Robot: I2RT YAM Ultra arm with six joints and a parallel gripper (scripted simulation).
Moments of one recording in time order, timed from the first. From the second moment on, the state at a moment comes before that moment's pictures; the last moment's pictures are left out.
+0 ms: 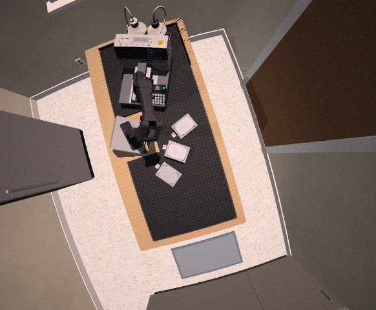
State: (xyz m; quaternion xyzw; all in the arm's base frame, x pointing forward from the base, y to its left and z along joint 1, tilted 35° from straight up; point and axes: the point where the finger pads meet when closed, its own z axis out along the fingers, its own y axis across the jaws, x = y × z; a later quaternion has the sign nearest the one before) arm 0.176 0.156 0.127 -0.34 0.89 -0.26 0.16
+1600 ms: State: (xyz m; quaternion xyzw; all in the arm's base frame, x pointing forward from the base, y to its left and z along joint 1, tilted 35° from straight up) arm 0.193 0.141 0.096 -0.51 0.78 -0.15 0.33
